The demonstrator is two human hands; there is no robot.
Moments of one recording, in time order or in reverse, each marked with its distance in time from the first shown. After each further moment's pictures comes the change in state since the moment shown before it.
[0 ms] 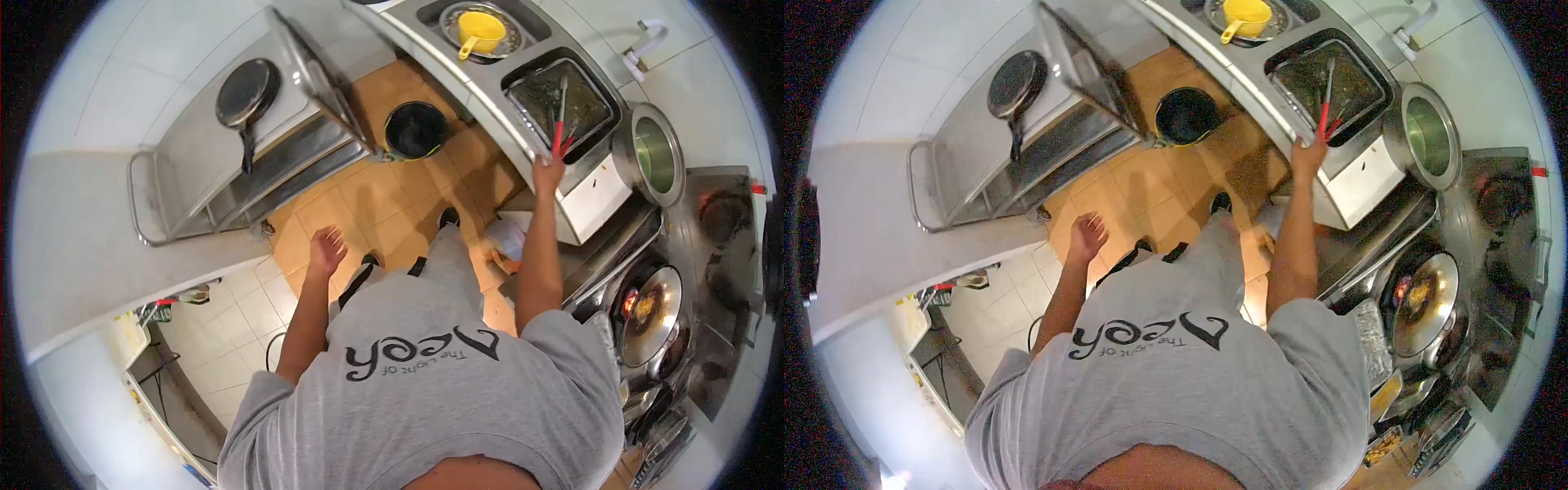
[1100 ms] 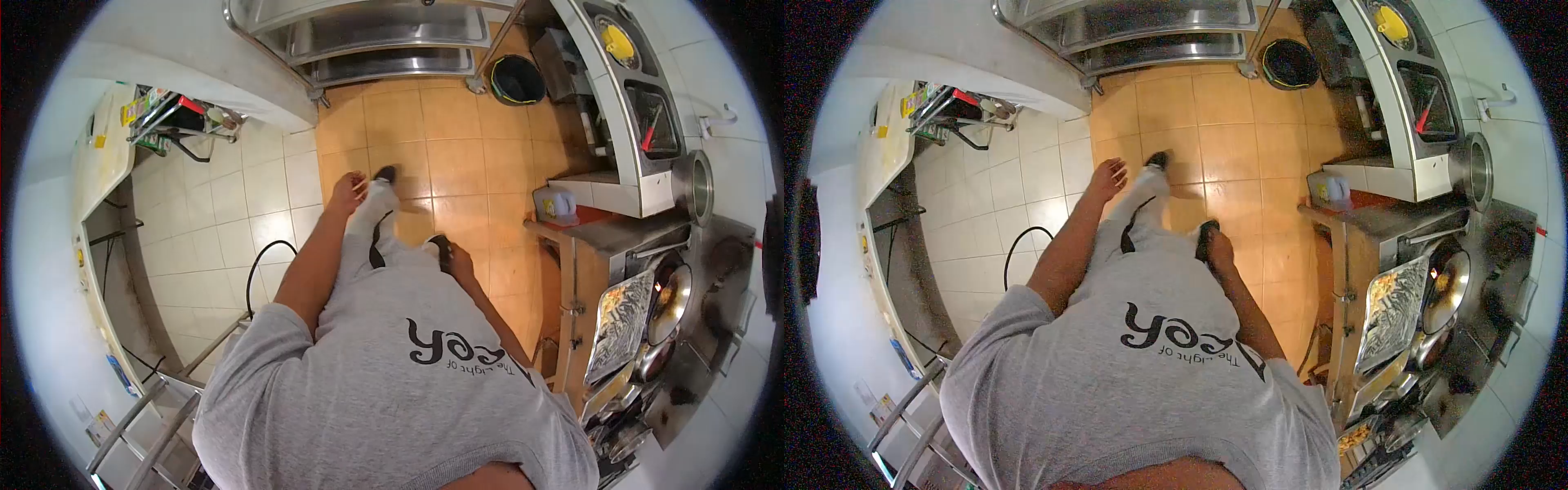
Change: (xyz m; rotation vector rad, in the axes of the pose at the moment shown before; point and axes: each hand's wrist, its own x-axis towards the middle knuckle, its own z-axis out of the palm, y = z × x) left_hand -0.132 -0.066 -0.327 -0.129 0.203 0.017; right_hand -0.638 -0.098 -0.088 -0.053 -1.228 -0.086
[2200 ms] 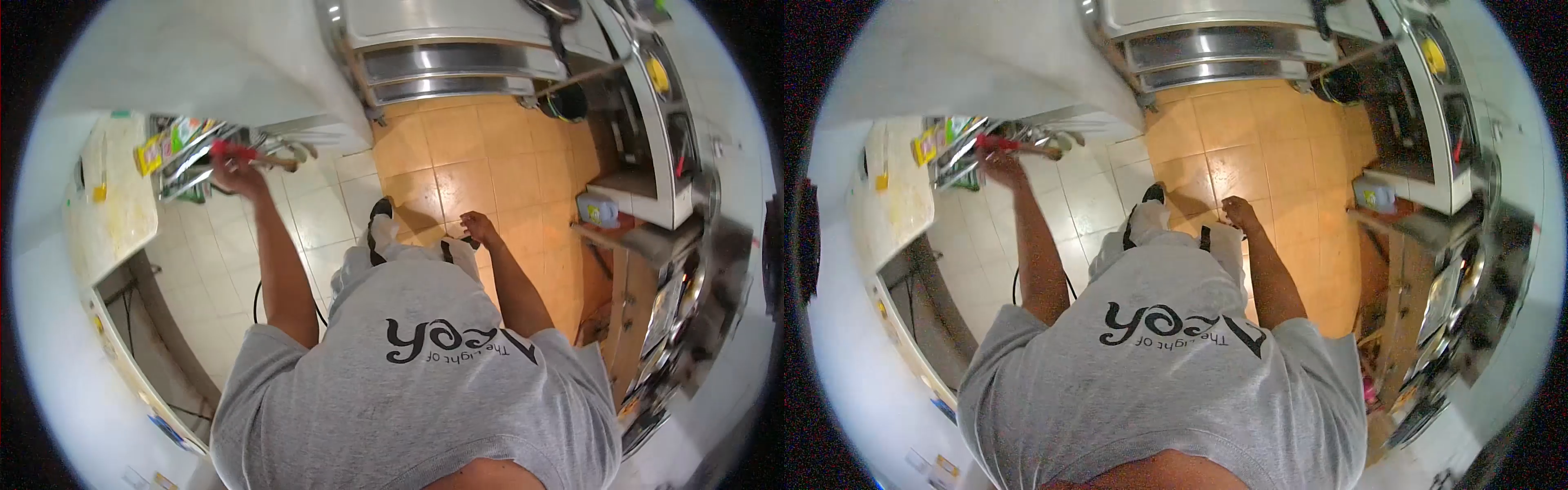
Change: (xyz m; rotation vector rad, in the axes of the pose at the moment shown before) left_hand 0.076 0.498 -0.292 -0.327 0.057 1.409; right_hand 0.191 -0.286 0.169 0.422 -0.217 0.276
